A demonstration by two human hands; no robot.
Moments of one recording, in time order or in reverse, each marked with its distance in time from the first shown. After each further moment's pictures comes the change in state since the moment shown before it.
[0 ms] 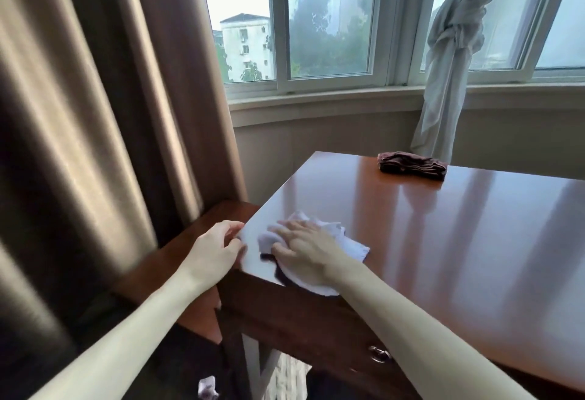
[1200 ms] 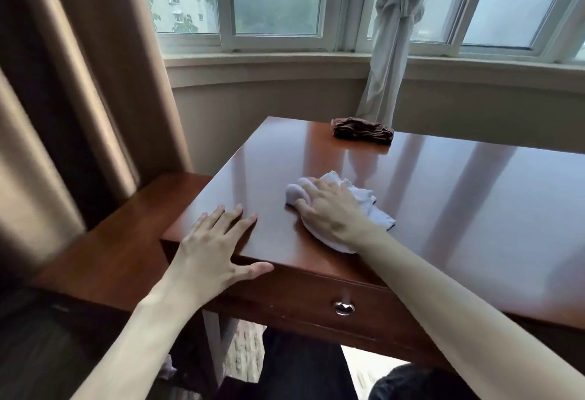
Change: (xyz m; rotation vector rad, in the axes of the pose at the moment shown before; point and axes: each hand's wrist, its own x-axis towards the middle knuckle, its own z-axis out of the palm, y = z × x) left_hand -0.028 0.011 0.050 0.552 -0.167 0.446; right_hand -0.046 0.058 -0.032 -0.127 0.067 0.403
